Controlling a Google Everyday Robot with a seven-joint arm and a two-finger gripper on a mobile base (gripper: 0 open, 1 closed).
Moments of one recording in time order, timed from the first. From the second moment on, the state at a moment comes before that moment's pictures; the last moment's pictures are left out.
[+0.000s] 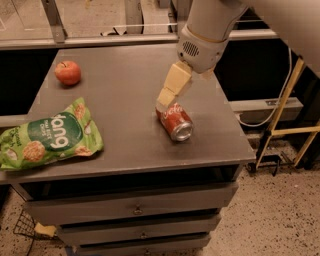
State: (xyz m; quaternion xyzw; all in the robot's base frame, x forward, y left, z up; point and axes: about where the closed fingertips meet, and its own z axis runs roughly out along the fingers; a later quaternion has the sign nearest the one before) arm 0.547 -0.064 0.922 -0.42 0.90 0.07 0.08
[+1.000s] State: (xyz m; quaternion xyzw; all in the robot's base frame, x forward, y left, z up) arm 0.567 -0.035 0.858 -0.31 0.95 0.08 0.00
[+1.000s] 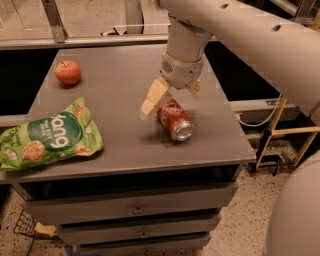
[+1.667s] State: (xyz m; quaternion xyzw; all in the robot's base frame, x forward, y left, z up) arm 0.573 -0.031 0.840 -0.29 0.96 0.06 -0.02
